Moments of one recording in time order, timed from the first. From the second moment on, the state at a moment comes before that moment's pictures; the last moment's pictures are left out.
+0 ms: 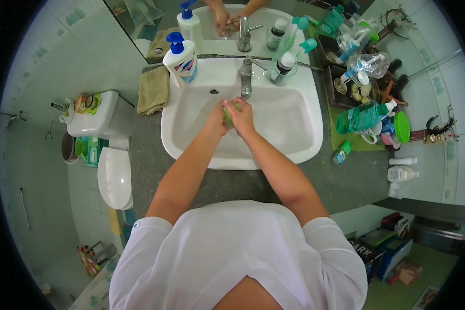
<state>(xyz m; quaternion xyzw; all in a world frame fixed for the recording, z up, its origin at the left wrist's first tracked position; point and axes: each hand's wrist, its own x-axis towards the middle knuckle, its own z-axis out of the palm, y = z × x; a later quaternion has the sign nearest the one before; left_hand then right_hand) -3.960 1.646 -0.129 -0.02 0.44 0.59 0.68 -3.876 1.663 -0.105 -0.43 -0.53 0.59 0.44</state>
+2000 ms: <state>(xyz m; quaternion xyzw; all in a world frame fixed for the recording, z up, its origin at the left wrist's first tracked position) -3.965 1.634 -0.104 0.31 0.48 0.59 0.58 -3.819 1.660 -0.074 -0.47 -0.82 0.15 0.29</state>
